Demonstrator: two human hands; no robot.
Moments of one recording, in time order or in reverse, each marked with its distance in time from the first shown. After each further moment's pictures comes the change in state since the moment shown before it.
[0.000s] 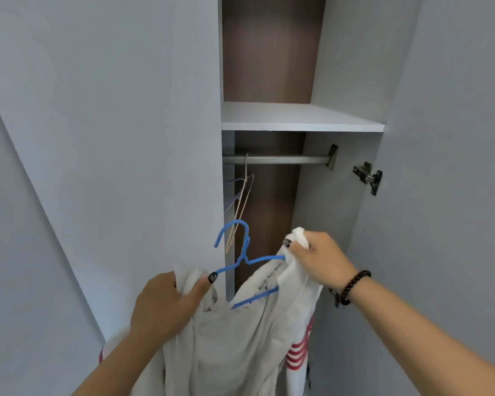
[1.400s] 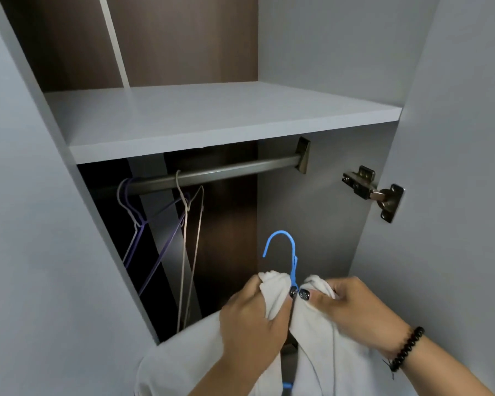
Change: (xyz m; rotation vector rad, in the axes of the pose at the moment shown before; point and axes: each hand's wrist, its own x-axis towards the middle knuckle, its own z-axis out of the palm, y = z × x) left_hand 0.135 0.078 0.243 -0.212 -0.150 0.551; right_hand 0.118 0.140 -0.025 0.132 0.041 0.322
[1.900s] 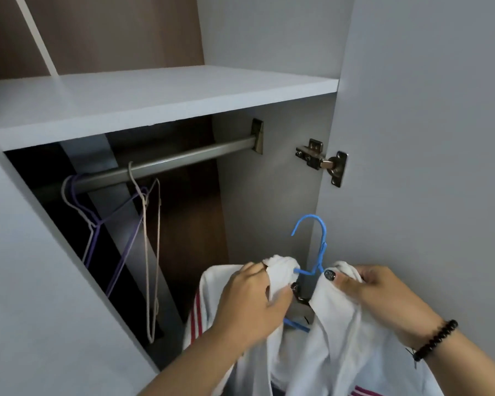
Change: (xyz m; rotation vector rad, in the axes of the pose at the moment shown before) left_hand 0.002 0.007 0.008 -0.059 -0.472 0.139; right_hand -0.074 0.021 -0.023 0.198 0.299 0.237
